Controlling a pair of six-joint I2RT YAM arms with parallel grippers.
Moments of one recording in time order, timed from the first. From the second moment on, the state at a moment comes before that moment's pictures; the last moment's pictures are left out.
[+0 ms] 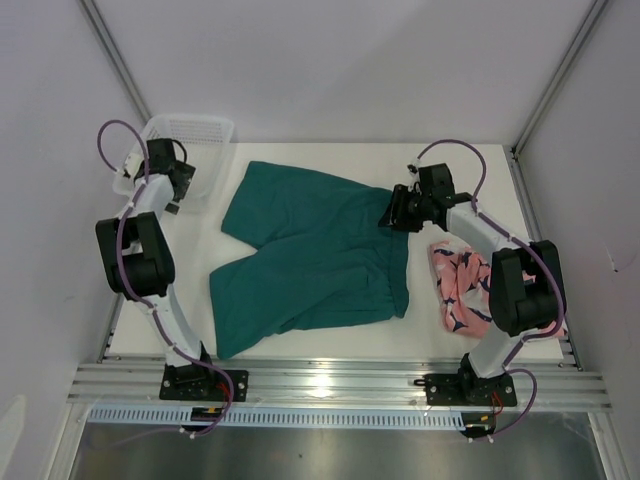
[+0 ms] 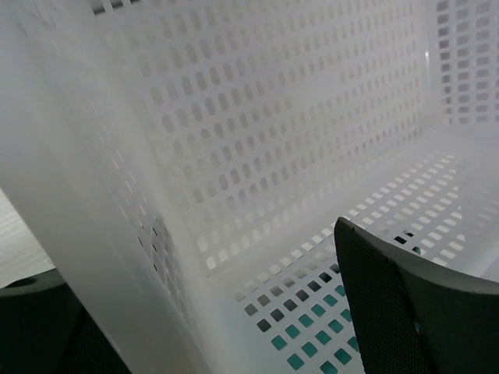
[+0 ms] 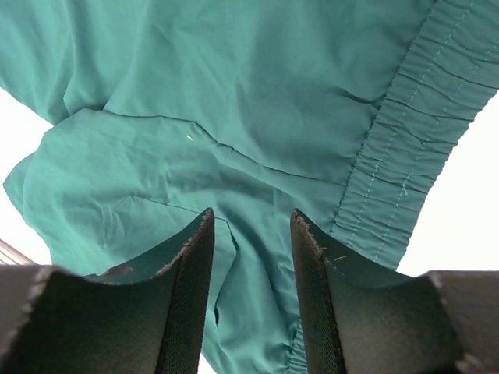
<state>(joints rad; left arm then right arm) 0.20 1.95 1.49 -0.39 -0.29 -1.01 0.26 1.71 1.22 -0.36 -0.34 0.44</state>
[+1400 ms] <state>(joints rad) 0.30 1.94 1.51 -0.54 -0.06 -0.88 0.06 2.33 1.89 -0.49 -0.15 0.53</state>
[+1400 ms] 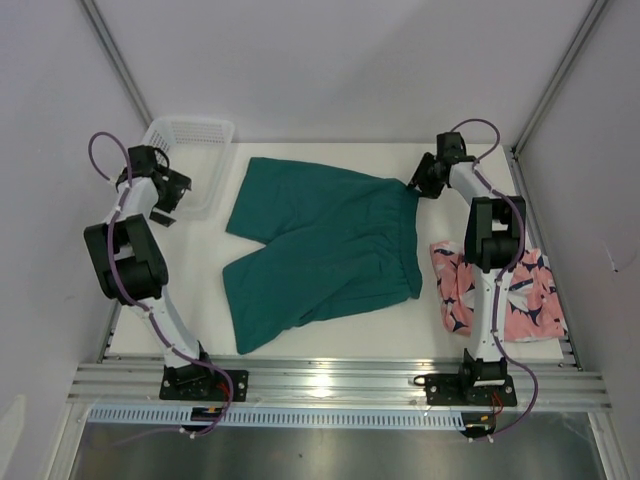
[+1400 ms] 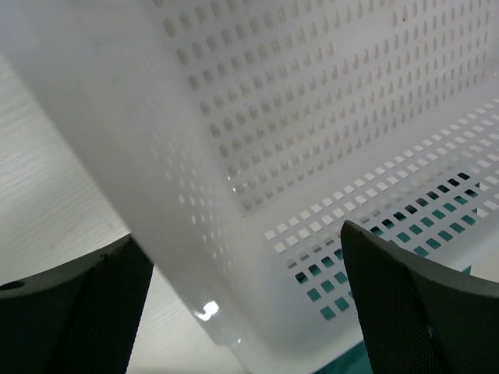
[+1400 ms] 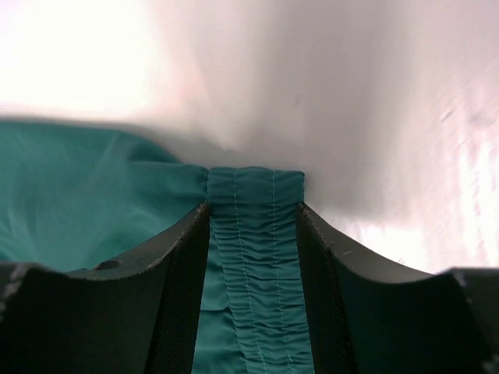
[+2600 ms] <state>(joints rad) 0.02 0.60 0.69 -0.77 -0.01 -1.04 0.23 1.27 0.89 -0.55 -0.14 0.81</state>
